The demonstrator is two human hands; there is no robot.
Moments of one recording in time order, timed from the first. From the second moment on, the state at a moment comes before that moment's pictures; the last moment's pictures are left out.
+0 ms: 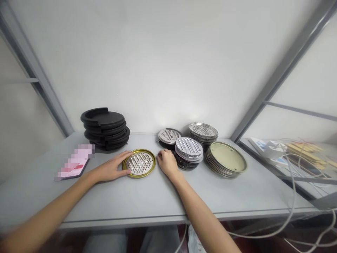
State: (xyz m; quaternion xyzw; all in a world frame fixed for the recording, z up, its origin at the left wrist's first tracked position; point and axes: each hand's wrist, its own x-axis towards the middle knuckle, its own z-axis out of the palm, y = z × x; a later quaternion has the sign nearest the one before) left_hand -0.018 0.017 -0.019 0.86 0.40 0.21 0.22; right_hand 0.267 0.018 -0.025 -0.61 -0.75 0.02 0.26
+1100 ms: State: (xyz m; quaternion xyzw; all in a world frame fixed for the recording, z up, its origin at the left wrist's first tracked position) left_hand -0.003 0.010 -0.017 0.88 0.39 0.16 0.19; right_hand 0.254 0.020 -0.032 -0.55 -0.77 0.08 0.31
